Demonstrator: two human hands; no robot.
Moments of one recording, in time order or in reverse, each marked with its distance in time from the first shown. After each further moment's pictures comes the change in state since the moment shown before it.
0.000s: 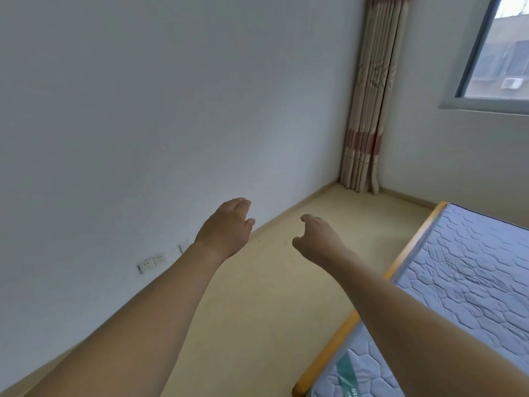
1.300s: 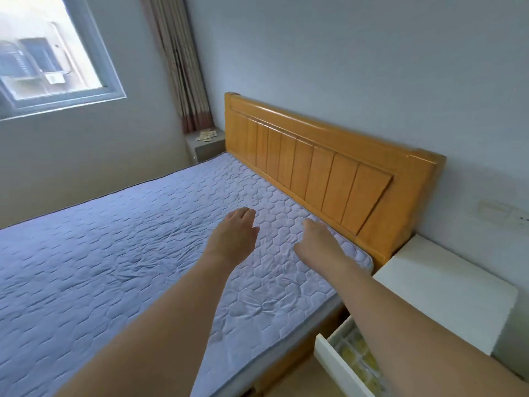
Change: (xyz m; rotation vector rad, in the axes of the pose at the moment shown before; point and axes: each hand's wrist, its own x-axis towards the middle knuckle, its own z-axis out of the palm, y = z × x) left_hand -0.664 1.141 0.099 -0.302 -0.332 1.372; right_hand -1.079 0.624 -0.448 0.060 0.703 1.282
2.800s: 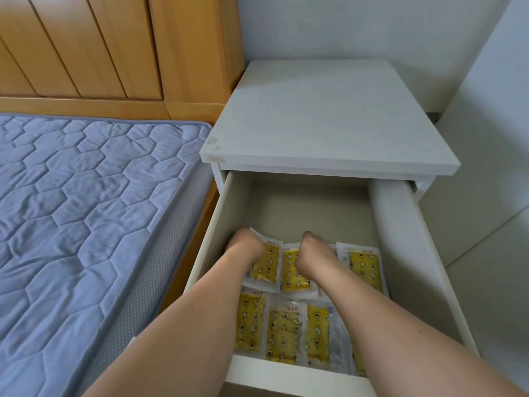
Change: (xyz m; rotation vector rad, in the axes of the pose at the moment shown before) left_hand 0.073 0.230 0.788 -0.070 -0.805 0.140; right_hand 0.136 0.646 0.428 0.115 0.130 0.908
